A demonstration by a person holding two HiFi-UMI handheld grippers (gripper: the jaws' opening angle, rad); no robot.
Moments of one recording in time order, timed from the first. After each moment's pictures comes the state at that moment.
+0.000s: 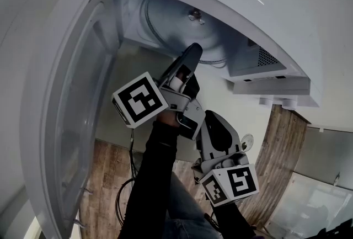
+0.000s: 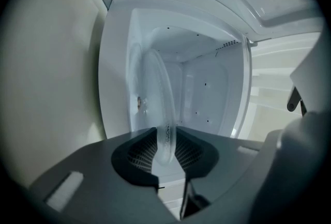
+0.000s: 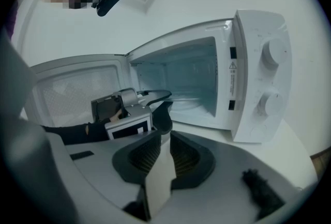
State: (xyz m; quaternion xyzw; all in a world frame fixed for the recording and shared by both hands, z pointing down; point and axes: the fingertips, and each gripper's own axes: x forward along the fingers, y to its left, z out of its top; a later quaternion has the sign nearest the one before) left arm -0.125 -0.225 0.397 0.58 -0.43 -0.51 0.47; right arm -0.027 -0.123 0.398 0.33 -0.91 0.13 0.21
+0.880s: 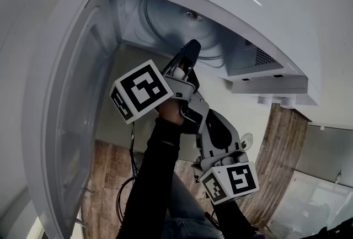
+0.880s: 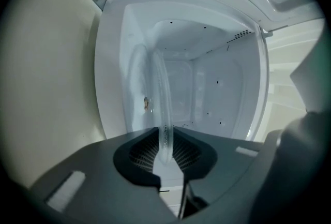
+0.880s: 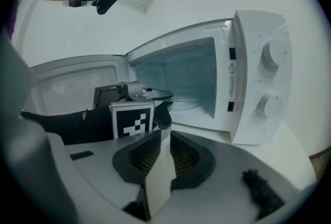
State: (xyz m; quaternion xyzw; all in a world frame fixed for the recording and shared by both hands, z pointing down) left arm -0.127 -0.236 0.403 0.55 -0.47 -0.47 0.51; right arm -0.026 -0.126 0.396 0.33 -0.91 0.13 0.21
